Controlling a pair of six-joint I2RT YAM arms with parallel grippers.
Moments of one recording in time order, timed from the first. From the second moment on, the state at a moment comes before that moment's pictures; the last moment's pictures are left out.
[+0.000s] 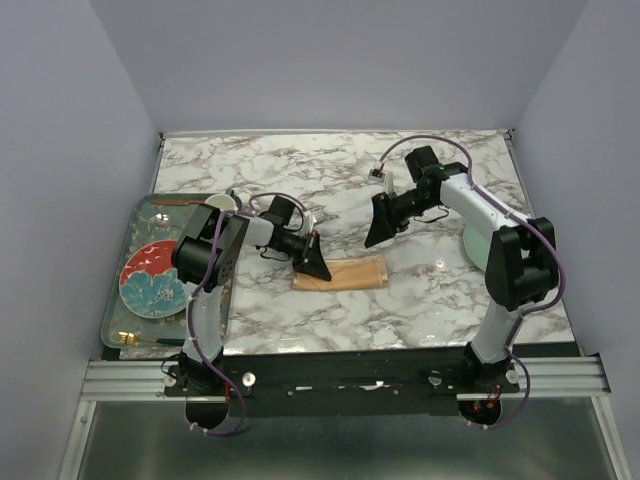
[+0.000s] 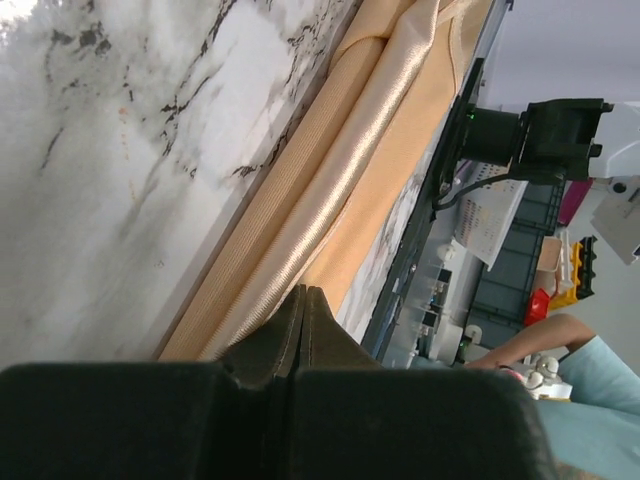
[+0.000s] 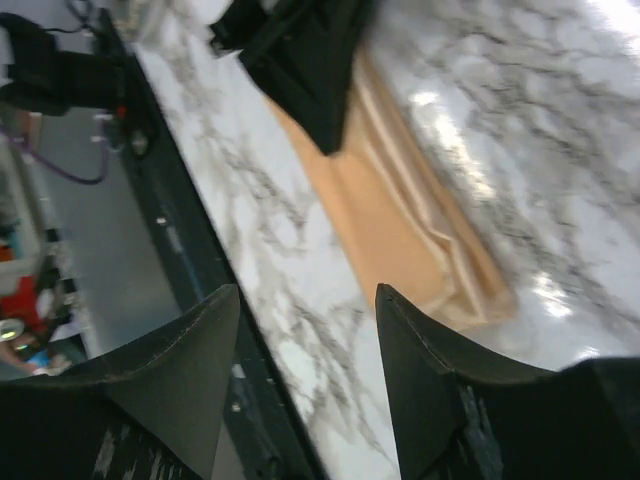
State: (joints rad) left arm -0.39 2.06 1.07 -0.19 1.09 -0.31; right arm 0.31 1.85 1.48 -0.94 -0.87 -0.32
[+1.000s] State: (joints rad) left arm -0.36 2.07 1.08 -0.22 1.15 -0.25; right arm 0.42 2.04 1.07 -0.38 -1.03 0.24
